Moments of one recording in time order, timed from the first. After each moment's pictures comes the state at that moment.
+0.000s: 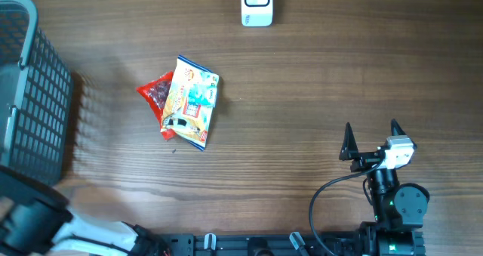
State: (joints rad) left arm 0.94 1.85 1.48 -0.64 -0.33 -0.23; right arm -0.06 0.01 0.01 0.00 -0.12 0.00
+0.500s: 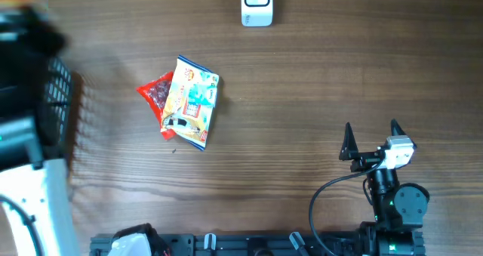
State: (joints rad) left arm 0.20 1.22 1.49 -0.63 0.05 -0.49; right arm -0.06 0.01 0.01 0.00 -0.12 0.00
